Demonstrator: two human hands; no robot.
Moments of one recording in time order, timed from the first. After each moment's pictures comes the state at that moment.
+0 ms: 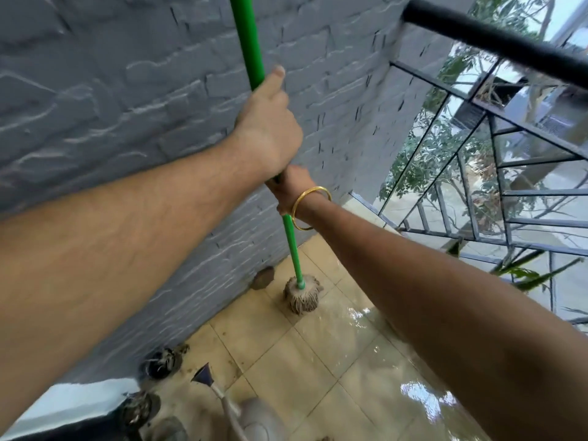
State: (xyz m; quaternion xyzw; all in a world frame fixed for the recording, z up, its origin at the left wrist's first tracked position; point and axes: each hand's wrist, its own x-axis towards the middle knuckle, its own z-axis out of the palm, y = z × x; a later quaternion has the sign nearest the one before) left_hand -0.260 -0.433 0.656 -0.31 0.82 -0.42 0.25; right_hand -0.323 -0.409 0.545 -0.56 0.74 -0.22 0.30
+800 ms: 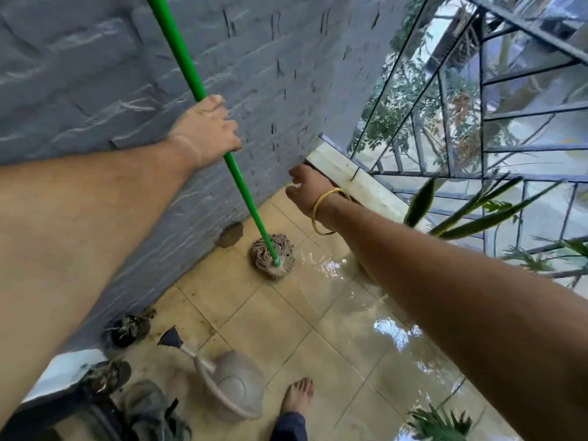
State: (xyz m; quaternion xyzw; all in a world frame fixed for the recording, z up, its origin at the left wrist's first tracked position) left_hand -0.235 -0.482 0.434 -0.16 0.90 -0.35 0.22; right_hand -0.396 -0.302 0.401 -0.44 0.81 -0.19 0.34
